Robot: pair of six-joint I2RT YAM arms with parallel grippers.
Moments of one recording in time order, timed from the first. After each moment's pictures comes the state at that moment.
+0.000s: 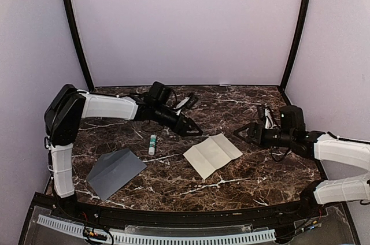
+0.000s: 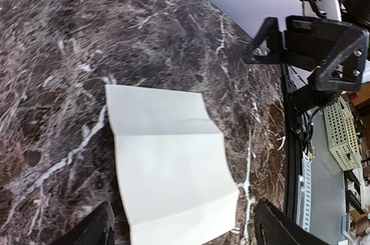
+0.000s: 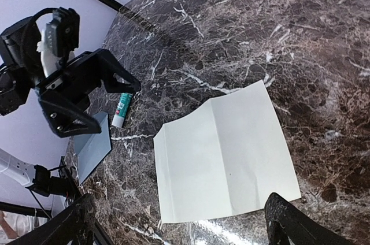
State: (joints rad) left arm -0.73 2.00 1.40 -0.11 0.74 -0.12; right arm 0.48 1.07 0.47 0.08 -0.43 0.61
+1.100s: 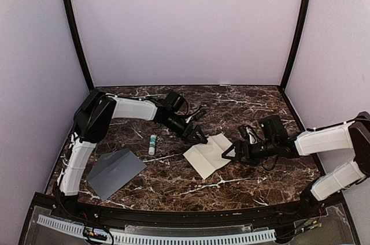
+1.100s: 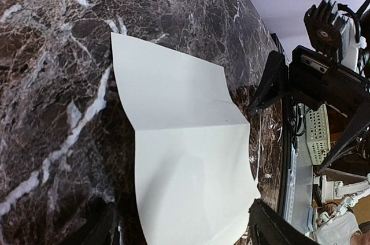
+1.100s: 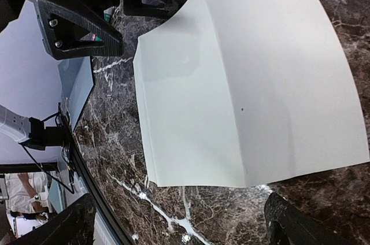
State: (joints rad) left arm -0.70 2.36 1.72 -0.34 0.91 -0.15; right arm 0.54 1.36 0.47 0.08 -0.60 0.61
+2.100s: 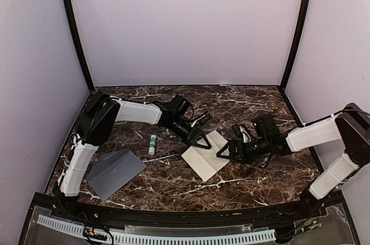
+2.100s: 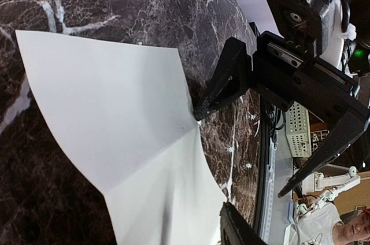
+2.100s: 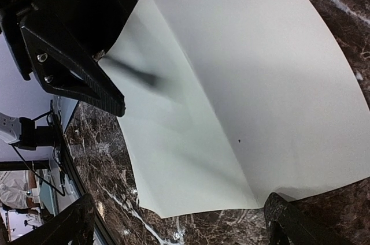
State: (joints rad) left arm -0.75 2.38 1.74 -0.33 0.99 -0.21; right arm 0.58 1.51 0.54 0.13 -0.59 0.58
